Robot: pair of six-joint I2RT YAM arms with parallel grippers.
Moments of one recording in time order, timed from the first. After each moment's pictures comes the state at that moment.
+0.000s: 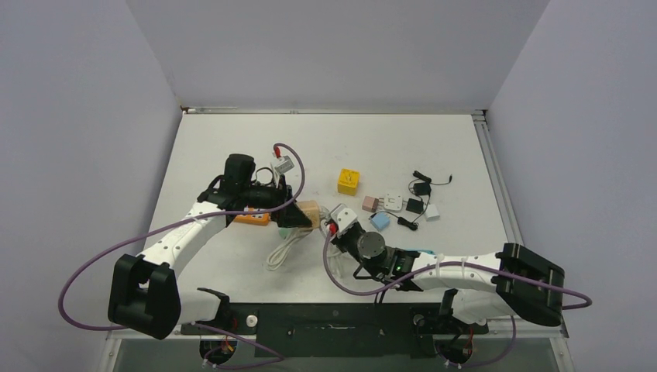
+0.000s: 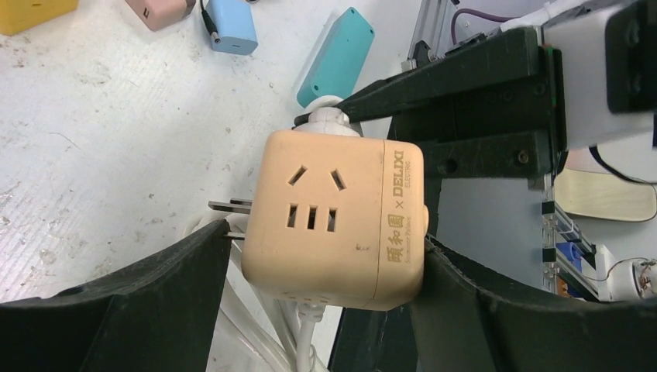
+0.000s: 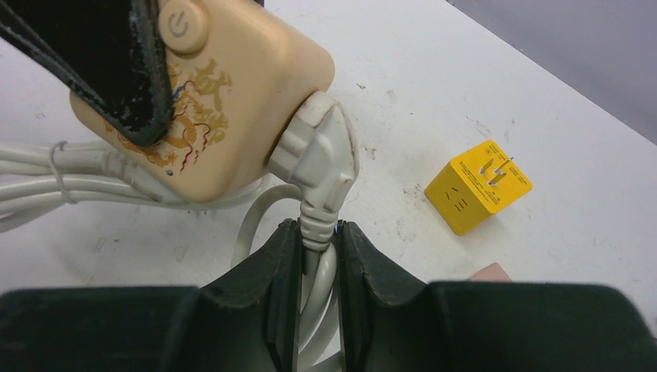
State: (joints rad) left arm -0.32 1.28 0.85 -0.29 1.05 -0.09; right arm 1.18 1.30 0.49 0.60 0.50 -0.14
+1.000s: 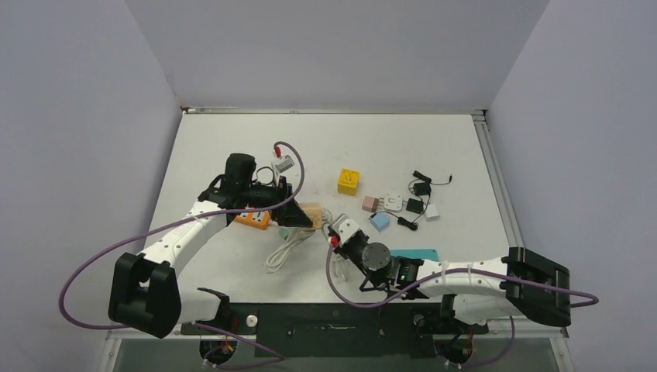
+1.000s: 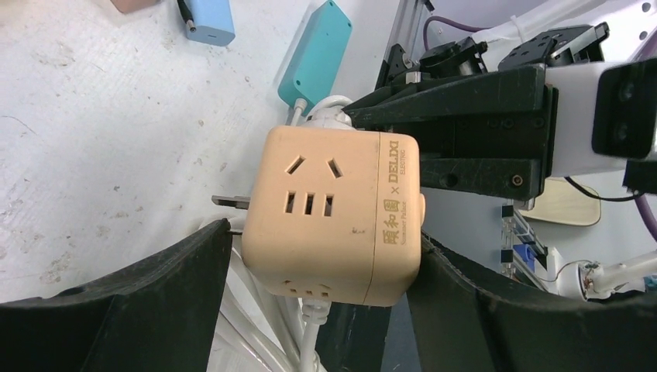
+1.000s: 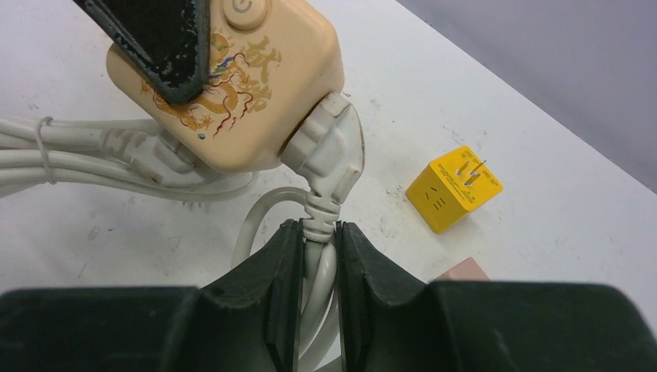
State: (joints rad) left arm -0.33 1.29 0.86 -0.29 1.07 -0.18; right arm 1.26 1.23 0.44 0.65 0.59 -0.21
